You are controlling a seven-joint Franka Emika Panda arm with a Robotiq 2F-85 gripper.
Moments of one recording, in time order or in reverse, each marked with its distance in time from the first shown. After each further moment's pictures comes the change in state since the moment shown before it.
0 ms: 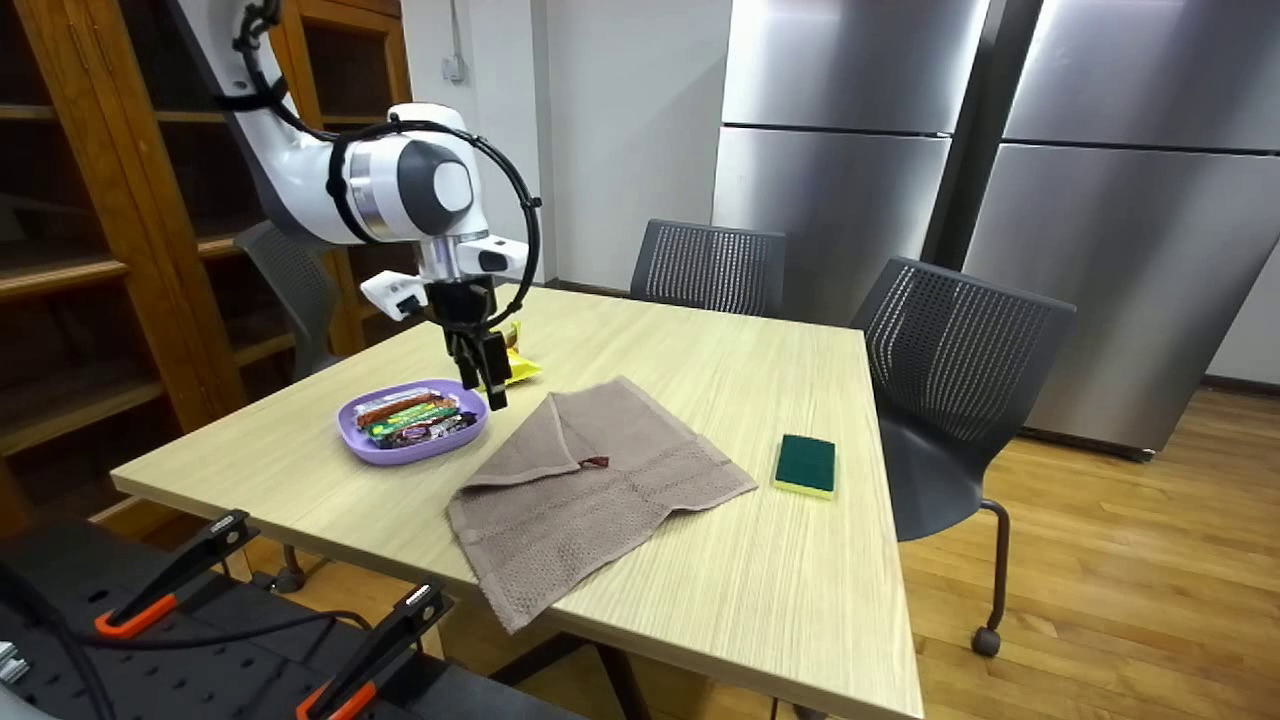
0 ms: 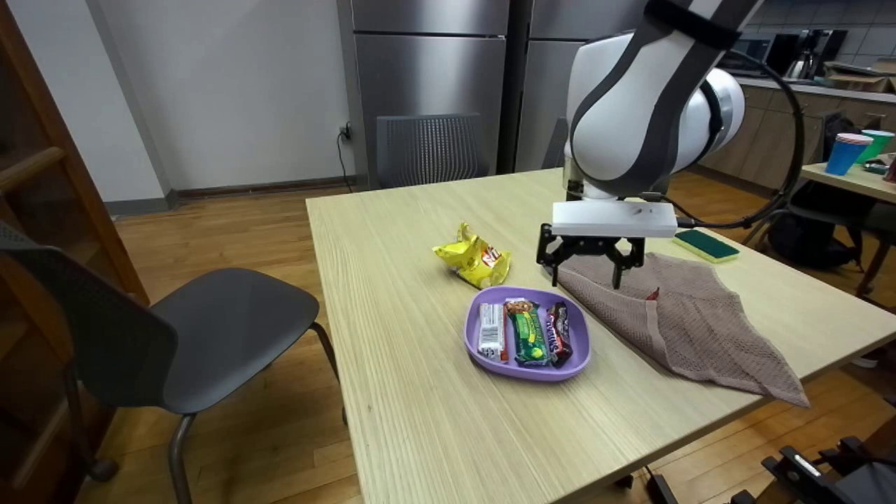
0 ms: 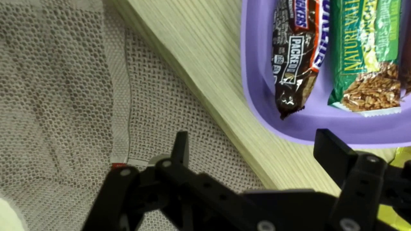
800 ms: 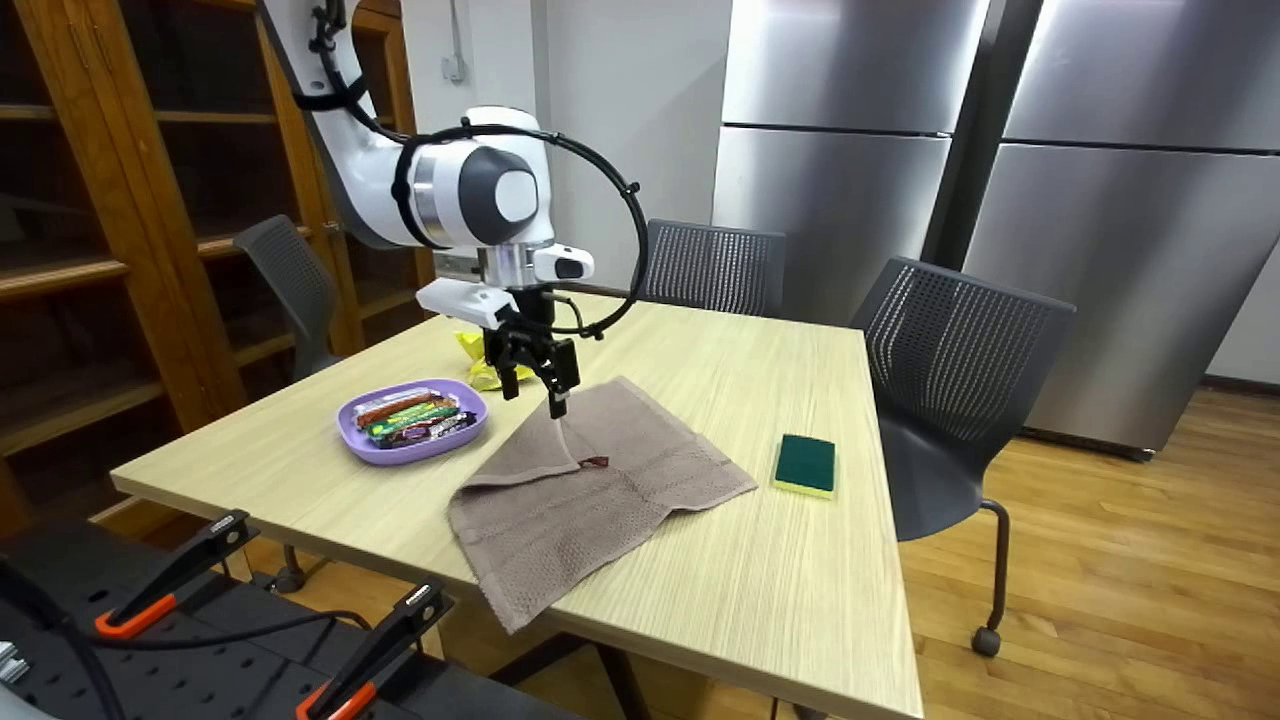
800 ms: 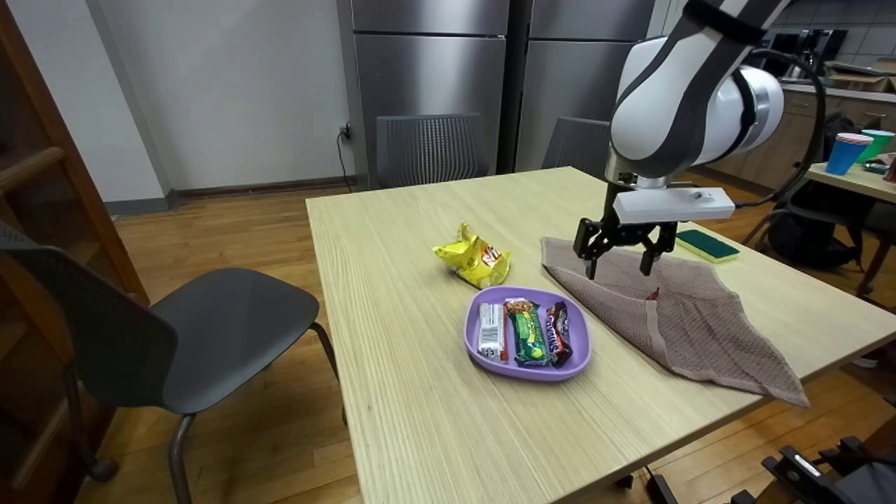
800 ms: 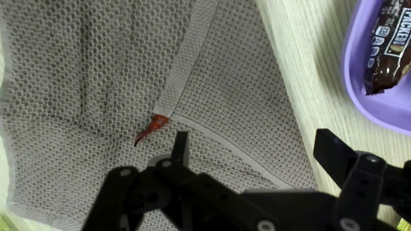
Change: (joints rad) arm -0.239 0.000 0.085 0.012 0.018 0.000 -0.418
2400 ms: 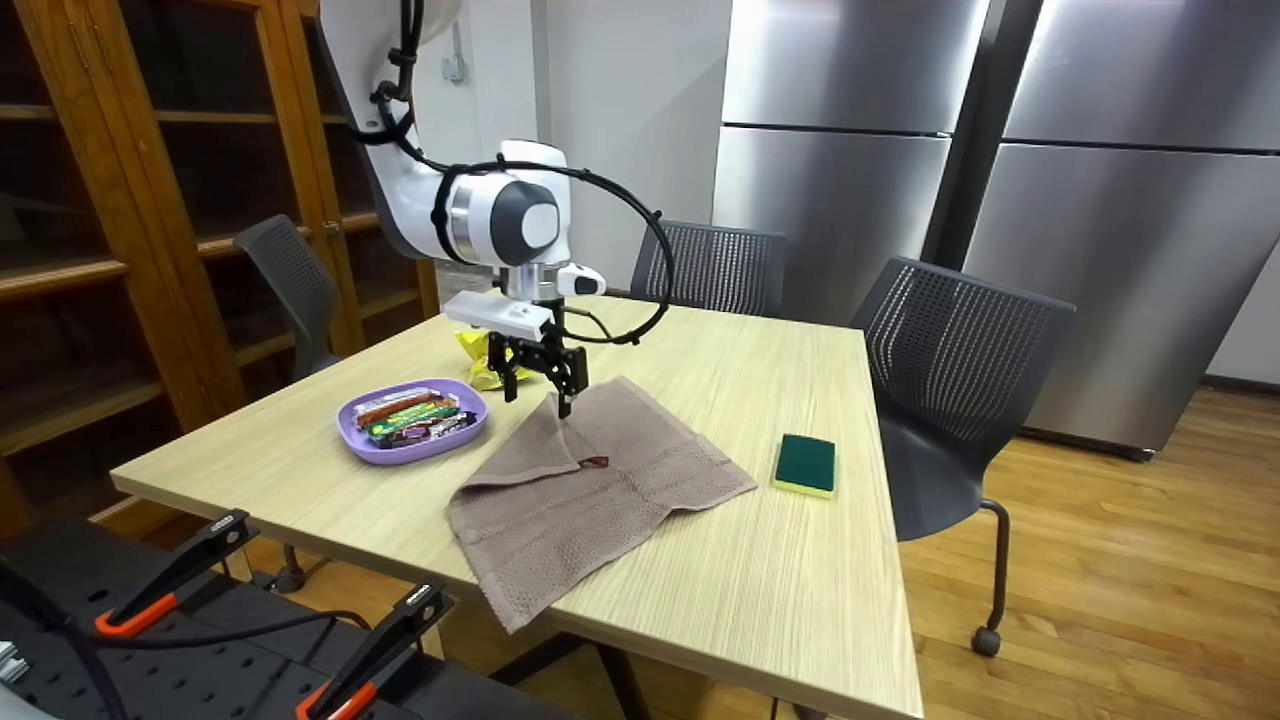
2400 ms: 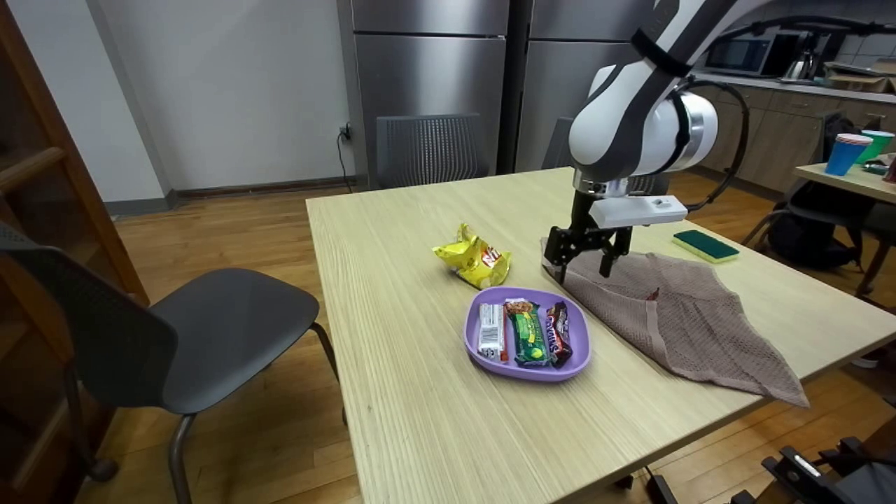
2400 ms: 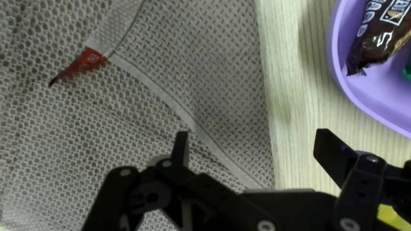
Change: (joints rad) arm -0.113 0.171 0.132 0.228 0.042 -0.074 -0.252
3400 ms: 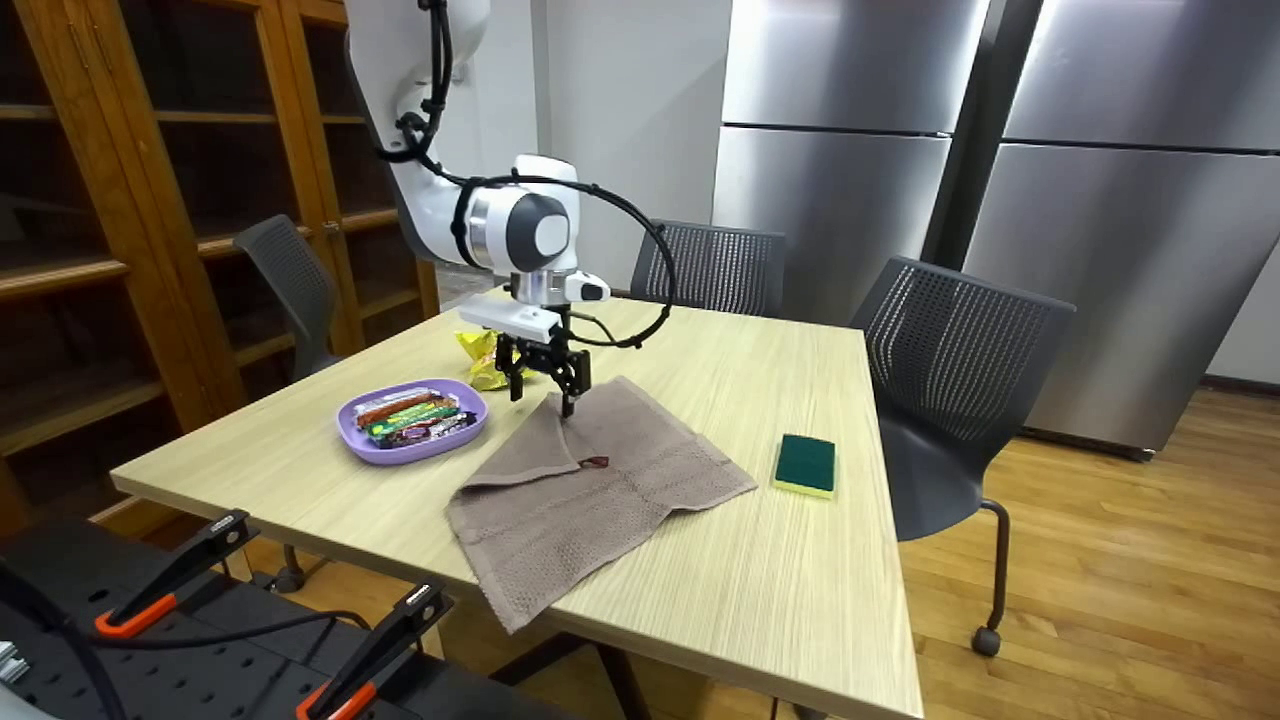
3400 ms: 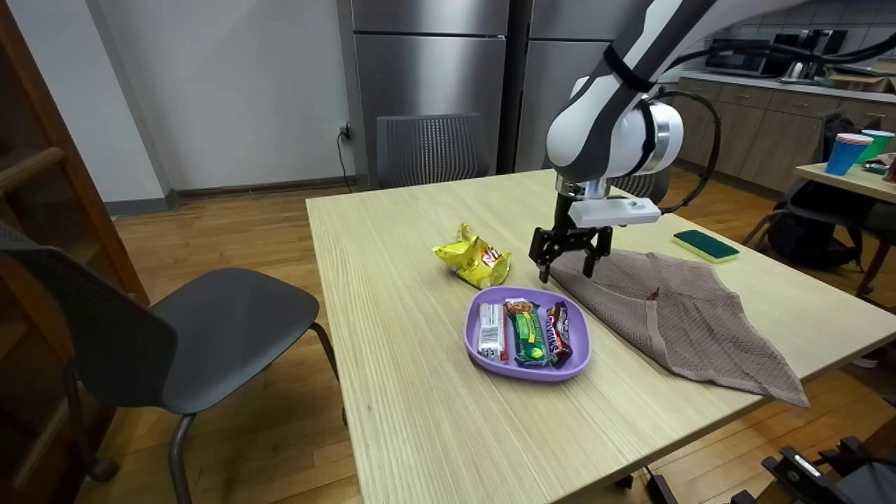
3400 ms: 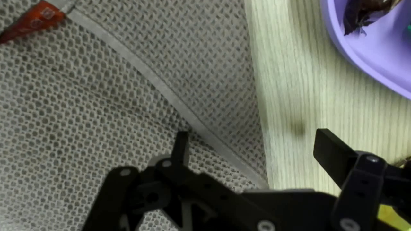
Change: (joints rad) arm -0.001 0.105 0.013 0.160 0.019 -0.078 -0.004
